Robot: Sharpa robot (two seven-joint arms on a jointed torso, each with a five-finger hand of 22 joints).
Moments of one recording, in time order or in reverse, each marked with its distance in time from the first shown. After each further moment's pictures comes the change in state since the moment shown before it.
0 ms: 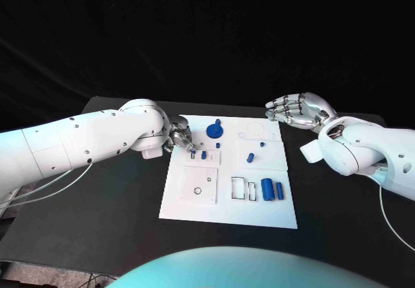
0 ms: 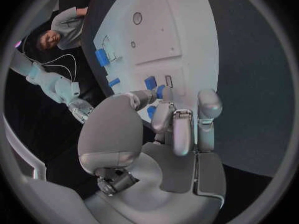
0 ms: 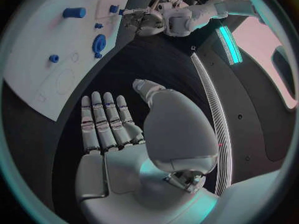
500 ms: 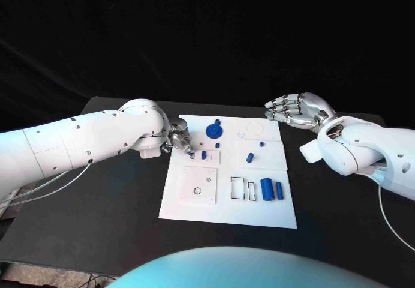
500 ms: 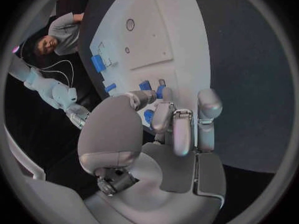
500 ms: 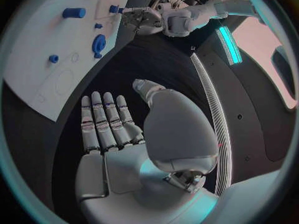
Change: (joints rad) left arm -0.001 0.008 -0.001 -0.017 -0.039 0.053 -0.010; left_hand -0.001 -0.001 0.000 0.000 -0.002 0.000 0.000 0.004 -0.001 0.000 0.000 0.000 -0.004 0.000 0.000 0.000 0.000 0.000 0.000 0.000 0.000 0.000; right arm 0.000 0.001 0.000 0.000 -0.001 0.000 0.002; right_hand 0.000 0.000 0.000 0.000 0.000 0.000 0.000 0.004 0.000 0.000 0.000 0.000 0.000 0.000 0.000 0.000 -0.001 0.000 0.000 0.000 0.000 -0.001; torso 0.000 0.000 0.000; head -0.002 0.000
